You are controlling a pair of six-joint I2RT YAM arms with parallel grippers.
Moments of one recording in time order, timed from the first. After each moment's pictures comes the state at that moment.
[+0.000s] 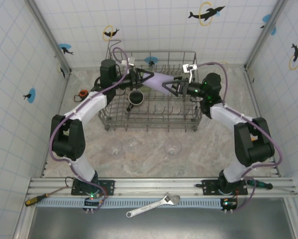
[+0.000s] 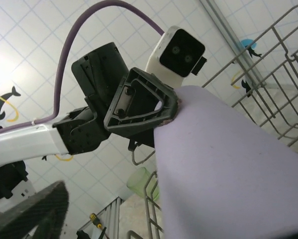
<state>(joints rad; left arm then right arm) -0.34 1.74 1.33 0.17 0.98 -0.91 0.33 1.61 1.00 0.76 -1.00 0.79</state>
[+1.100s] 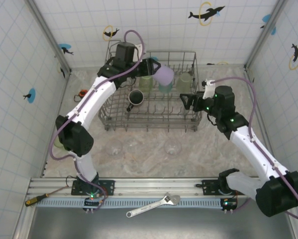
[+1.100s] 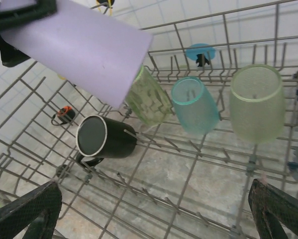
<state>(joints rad) -0.52 1.86 1.90 -0.60 0.30 -0.44 0.35 1.07 0.86 -0.15 -0.27 0.31</state>
